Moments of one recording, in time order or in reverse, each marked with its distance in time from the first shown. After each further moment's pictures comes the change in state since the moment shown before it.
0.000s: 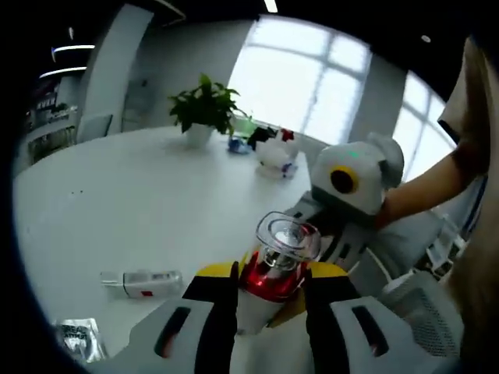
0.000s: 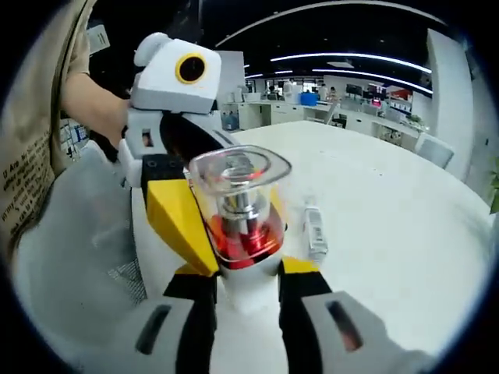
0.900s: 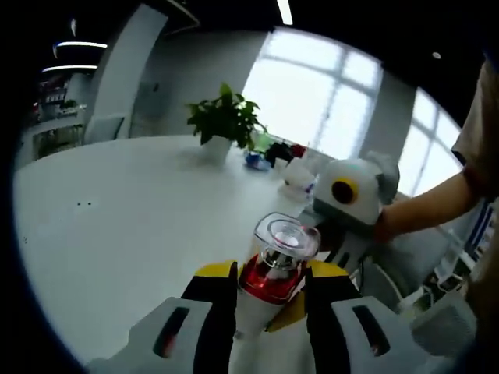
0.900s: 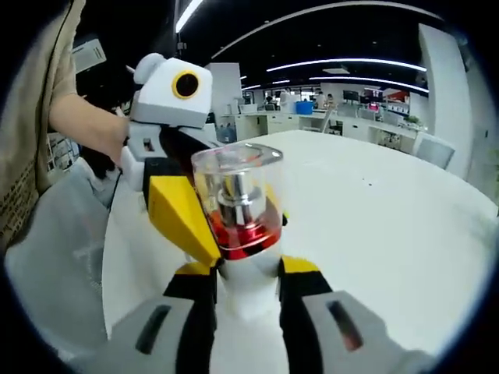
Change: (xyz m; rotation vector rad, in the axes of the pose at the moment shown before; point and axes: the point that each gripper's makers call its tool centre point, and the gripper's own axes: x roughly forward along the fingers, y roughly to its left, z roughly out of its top) left arm 0.027 0.080 0.042 -0.035 -0.064 0.025; right arm 0.030 -0.085 0.022 0.039 -0.071 0.011
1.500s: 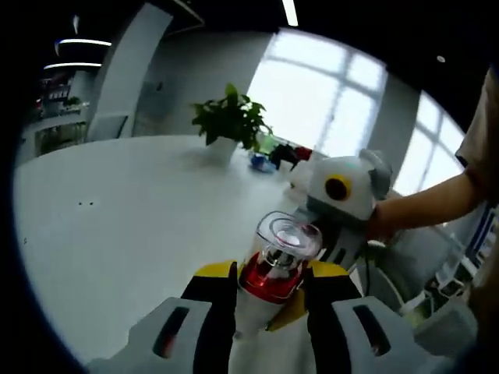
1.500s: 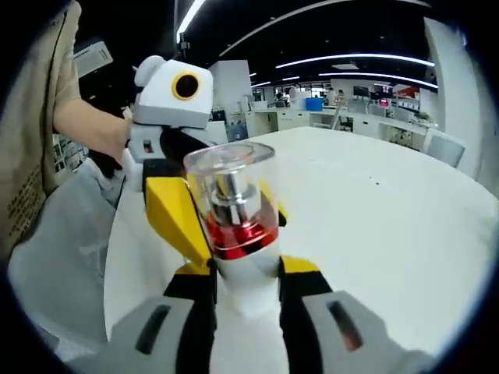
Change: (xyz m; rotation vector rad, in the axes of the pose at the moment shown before) left arm 0.004 0.005 0.001 -0.022 -0.009 0.011; right arm 0.002 -0.006 -0.001 0.006 0.024 0.088
